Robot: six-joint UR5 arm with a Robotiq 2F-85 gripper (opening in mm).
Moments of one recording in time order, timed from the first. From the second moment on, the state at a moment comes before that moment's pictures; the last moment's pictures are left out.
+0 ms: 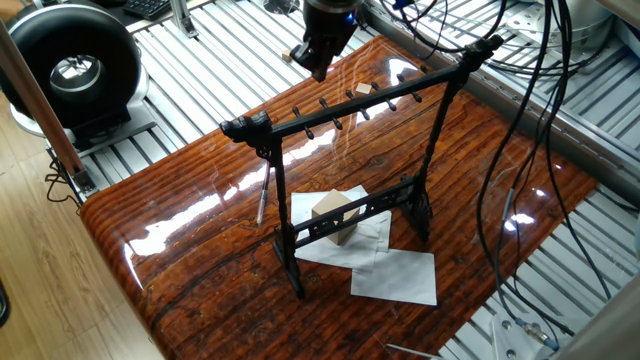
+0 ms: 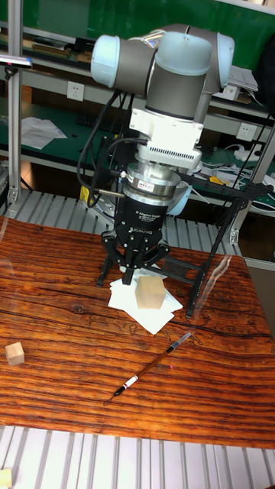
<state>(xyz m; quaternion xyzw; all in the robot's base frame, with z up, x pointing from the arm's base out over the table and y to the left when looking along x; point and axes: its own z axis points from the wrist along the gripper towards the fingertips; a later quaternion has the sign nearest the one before) 0.588 0.000 0.193 -0.05 1.00 -0.01 0.09</state>
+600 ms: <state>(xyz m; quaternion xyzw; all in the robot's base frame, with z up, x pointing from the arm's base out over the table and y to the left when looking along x) 0.607 -0.009 0.209 -0.09 0.99 -0.04 0.11</state>
